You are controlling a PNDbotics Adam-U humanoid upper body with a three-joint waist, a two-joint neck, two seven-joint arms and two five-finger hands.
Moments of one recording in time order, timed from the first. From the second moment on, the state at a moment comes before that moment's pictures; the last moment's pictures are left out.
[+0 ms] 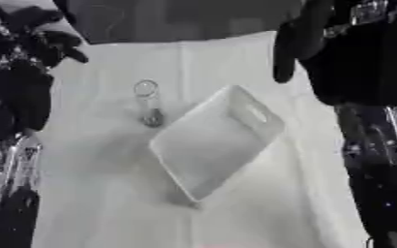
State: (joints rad) left arm -0.25 0.29 0.10 -1.86 0.37 -0.43 -0.22; right arm -0.62 -0.13 0.28 -1.94 -0.76 -0.30 0.82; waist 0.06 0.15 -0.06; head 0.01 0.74
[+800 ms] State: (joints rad) left arm -0.25 0.29 0.09 -1.80 0.29 -0.38 -0.23; right arm -0.62 -0.13 0.28 -1.94 -0.76 -0.30 0.82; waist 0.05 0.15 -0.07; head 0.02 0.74
